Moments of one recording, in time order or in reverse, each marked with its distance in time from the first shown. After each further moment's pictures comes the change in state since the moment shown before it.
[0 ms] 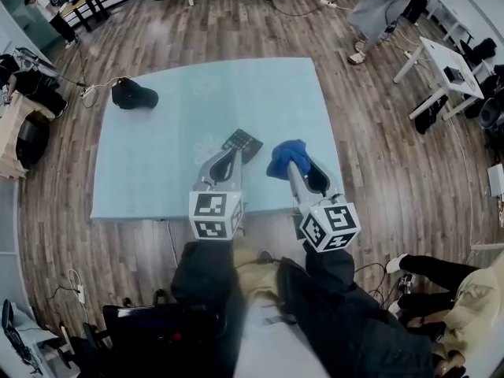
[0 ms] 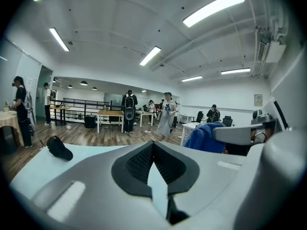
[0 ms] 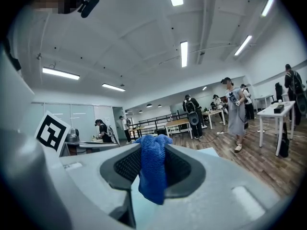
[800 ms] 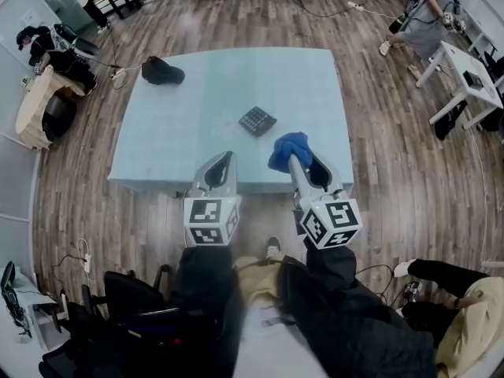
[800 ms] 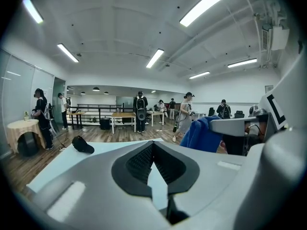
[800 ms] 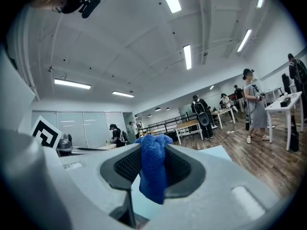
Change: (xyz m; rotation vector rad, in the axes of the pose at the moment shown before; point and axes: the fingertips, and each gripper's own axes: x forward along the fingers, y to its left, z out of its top) left arm -0.121 -0.042 -0.014 0.030 -0.003 0.163; right arm -0.086 0.041 0.002 0.032 -0.046 0.122
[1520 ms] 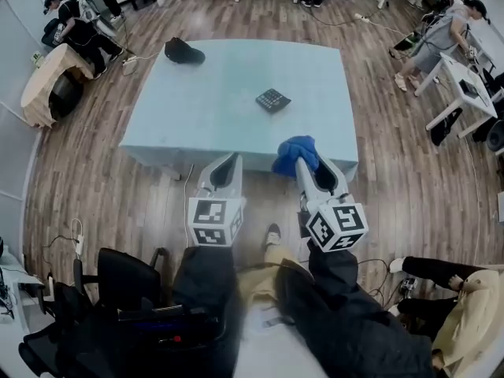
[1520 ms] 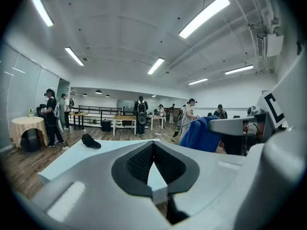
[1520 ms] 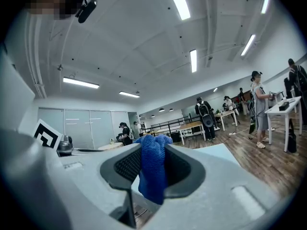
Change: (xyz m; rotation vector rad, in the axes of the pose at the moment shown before) left arm -0.154 -0.001 -0.036 -0.031 -0.055 -0.007; right arm -0.104 0.112 -0.027 -0.034 -0.007 0.027
